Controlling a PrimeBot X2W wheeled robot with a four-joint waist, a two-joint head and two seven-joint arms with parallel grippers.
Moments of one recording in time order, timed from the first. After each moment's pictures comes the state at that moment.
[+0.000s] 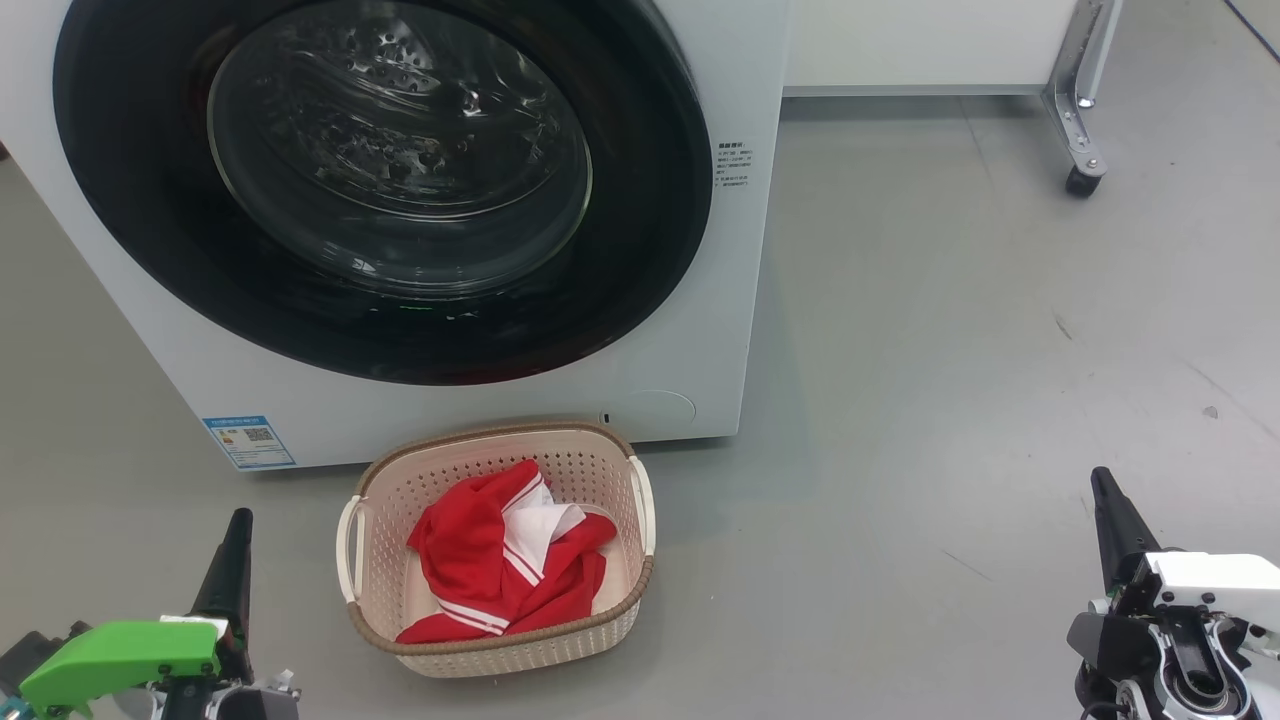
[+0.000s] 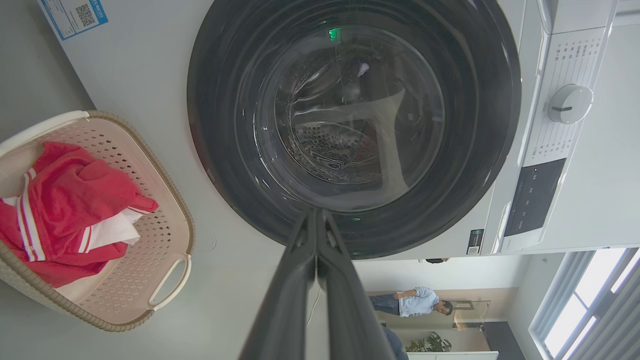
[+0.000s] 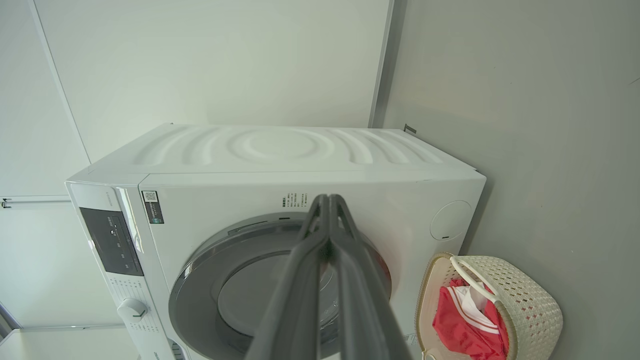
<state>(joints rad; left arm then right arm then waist) -0.06 0.04 0.08 0.28 -1.60 -0.12 0.11 -0.05 -0.05 -0.12 0.28 1.61 0.12 0.09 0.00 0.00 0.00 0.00</state>
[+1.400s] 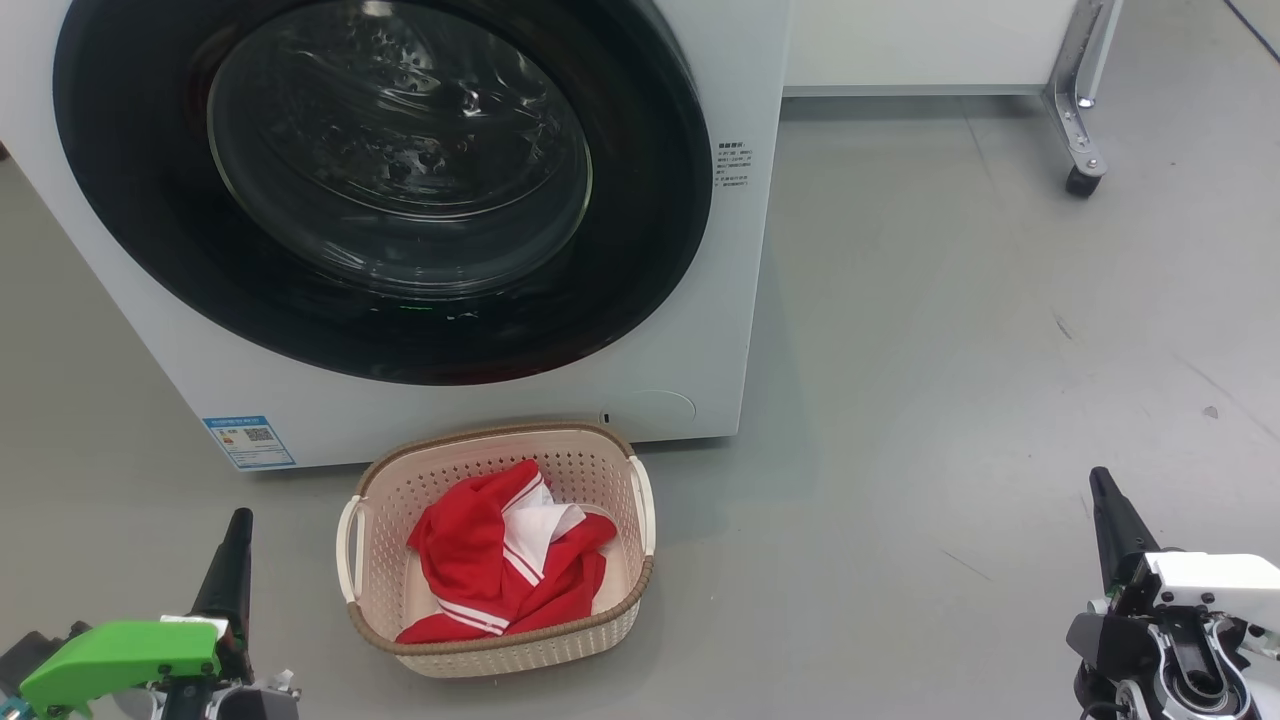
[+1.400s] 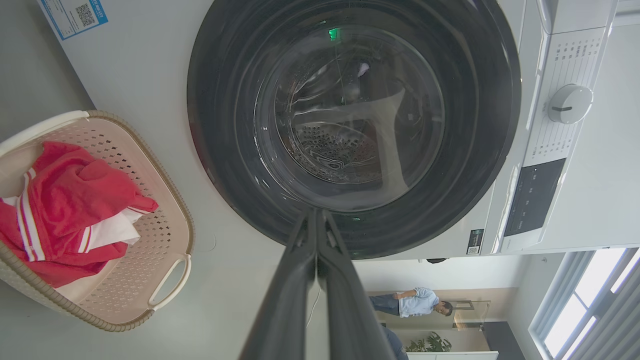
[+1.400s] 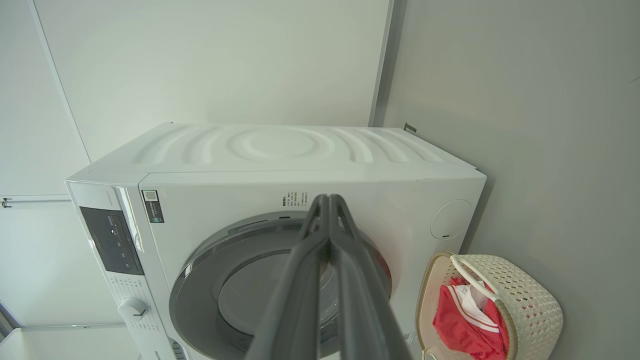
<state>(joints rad) -0.06 0.04 0.08 0.28 -1.60 -0.12 0.11 -0.05 -0.05 -0.12 0.28 1.61 0.12 0.10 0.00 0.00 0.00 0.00</state>
